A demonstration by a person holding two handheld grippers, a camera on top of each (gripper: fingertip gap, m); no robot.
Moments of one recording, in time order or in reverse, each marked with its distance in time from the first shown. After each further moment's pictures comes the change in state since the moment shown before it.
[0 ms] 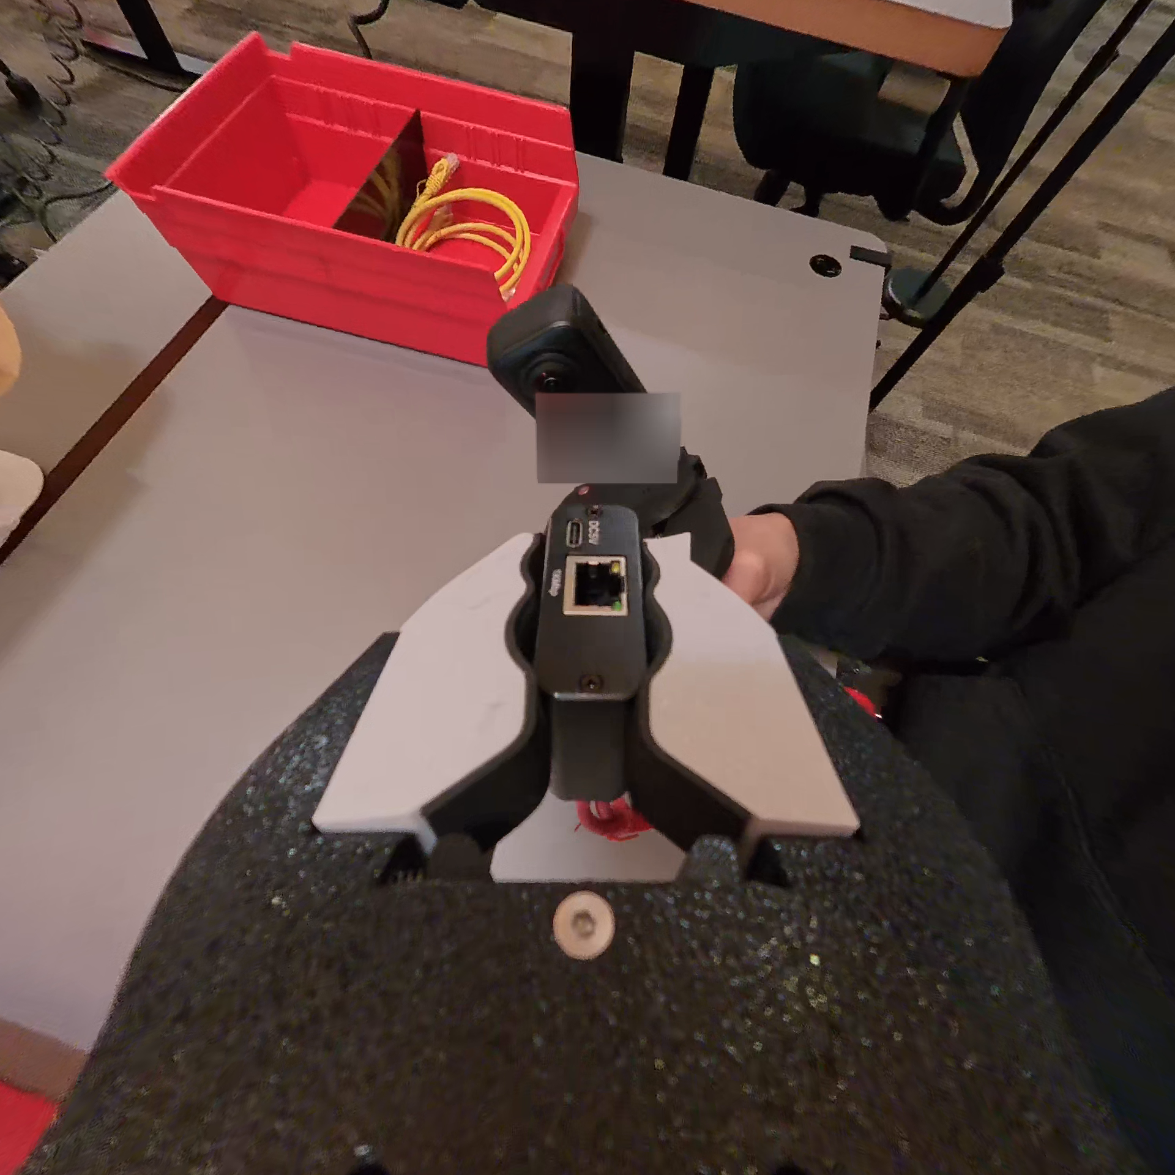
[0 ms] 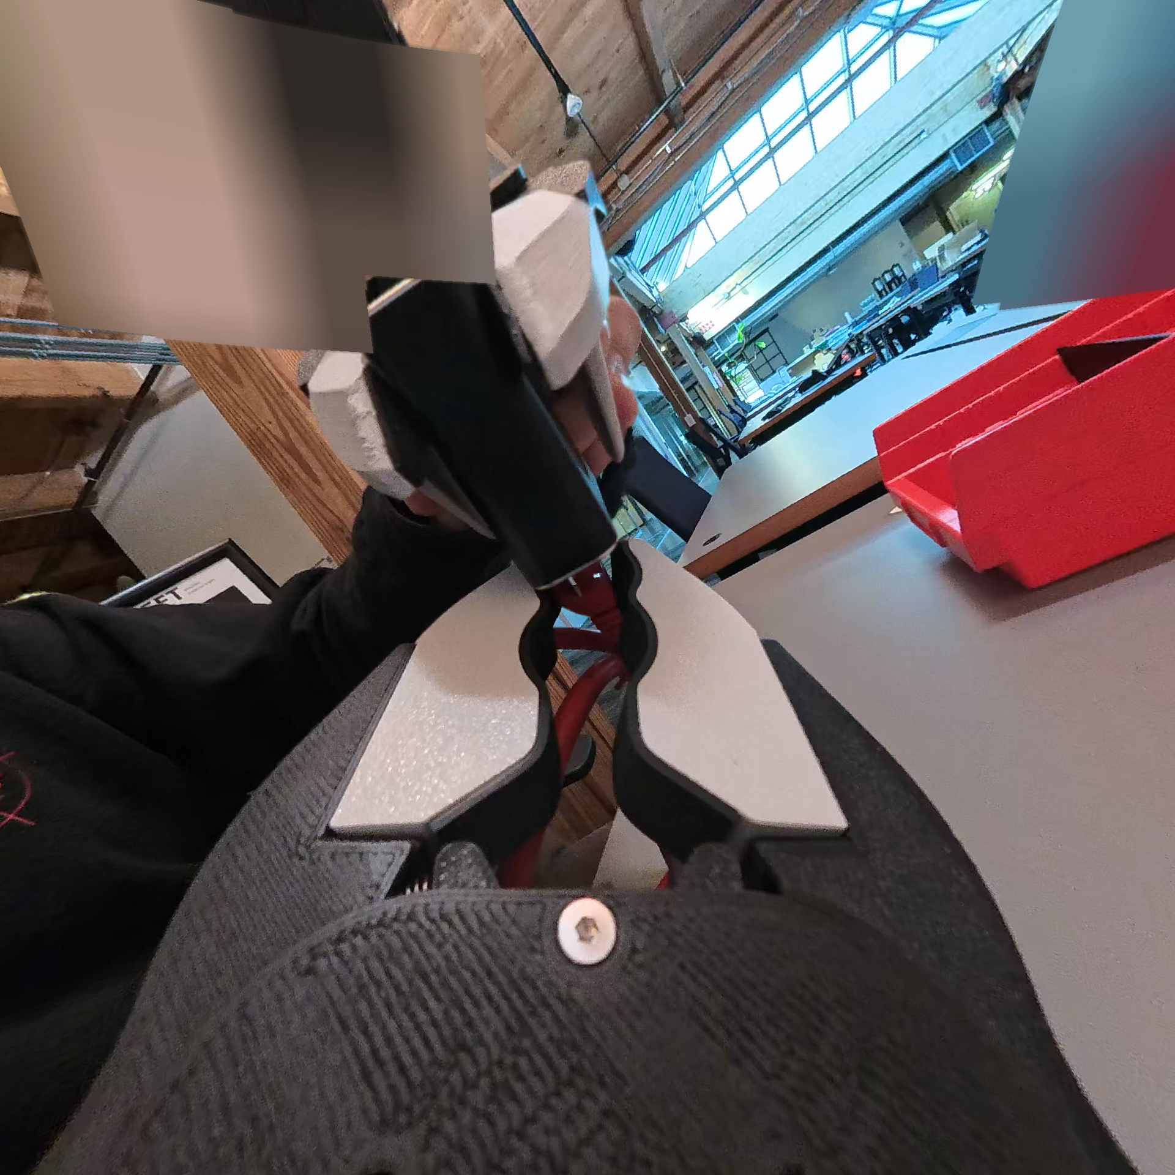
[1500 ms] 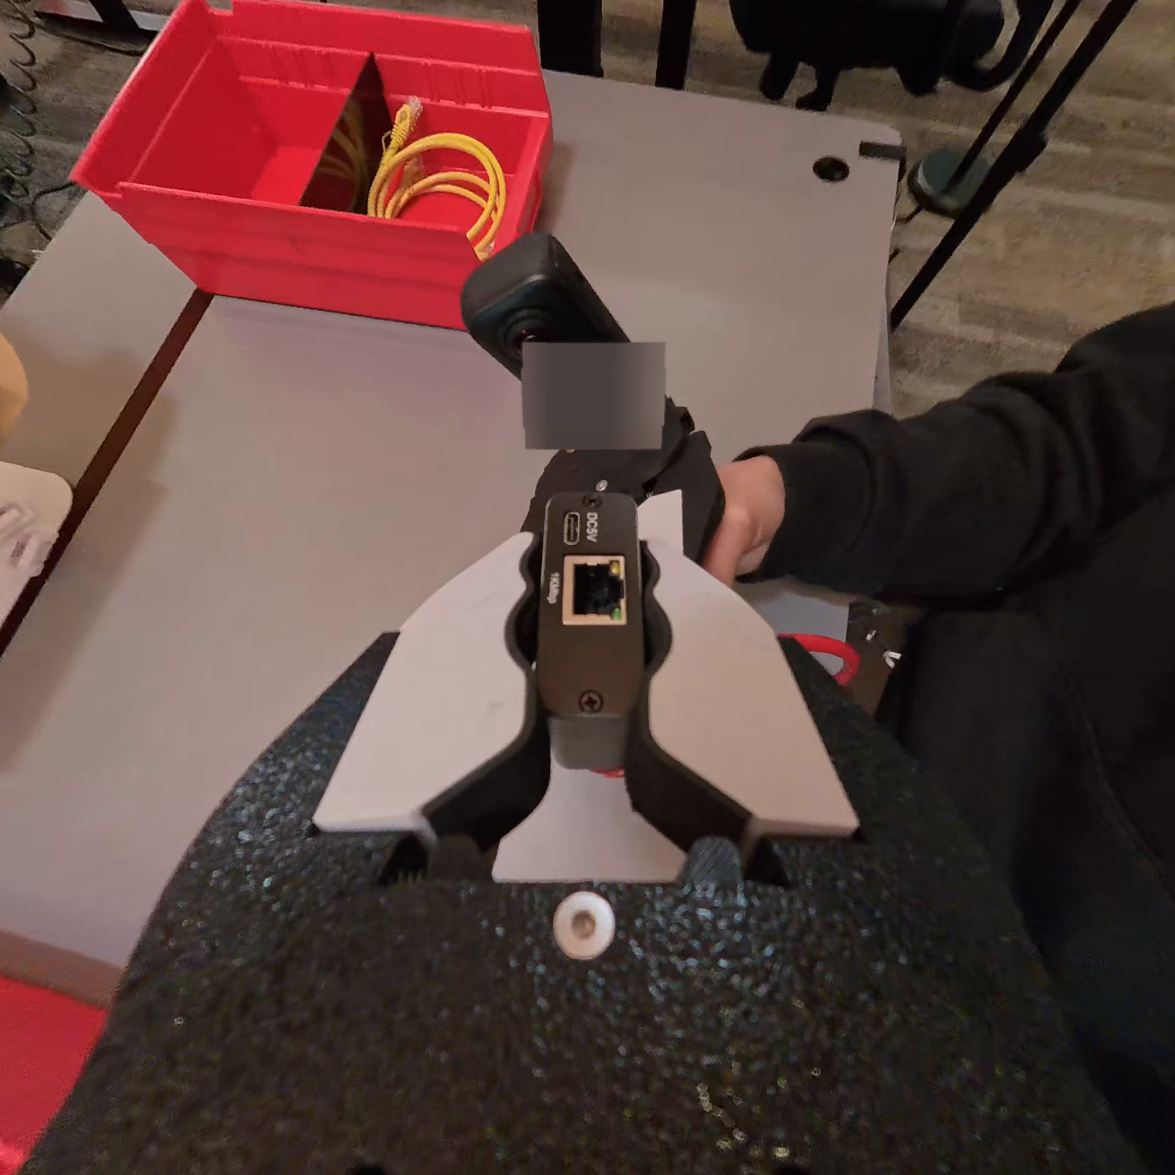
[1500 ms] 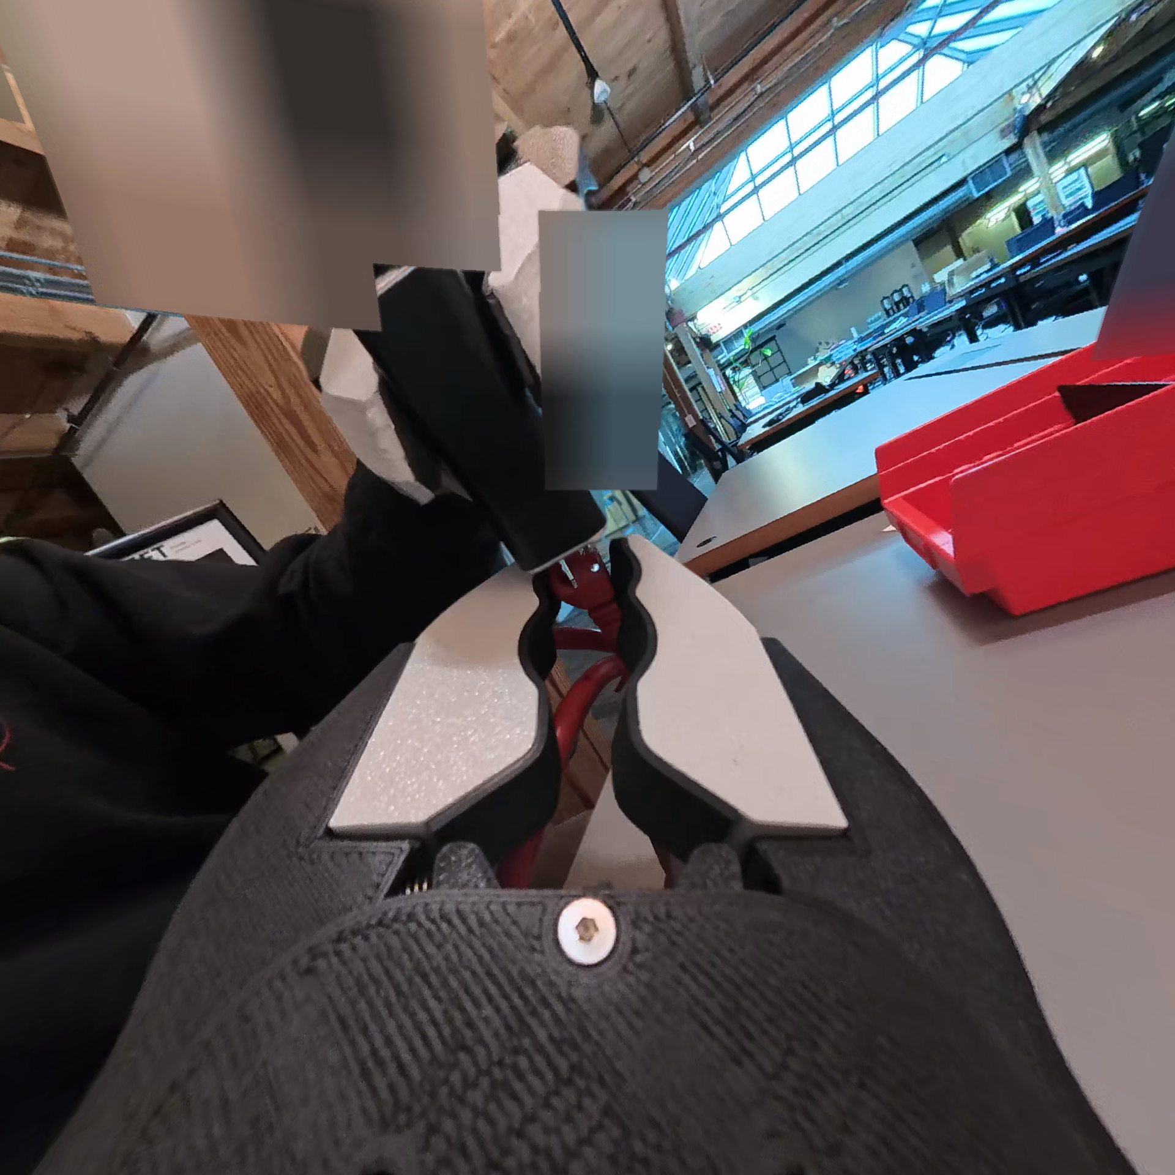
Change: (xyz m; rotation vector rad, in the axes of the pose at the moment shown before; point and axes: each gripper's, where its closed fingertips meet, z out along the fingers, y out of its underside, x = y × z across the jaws) left arm 0.009 0.002 -0.005 -0.098 -0.010 0.110; right arm -0.006 0.000 -0.004 -0.016 -0.022 -0.082
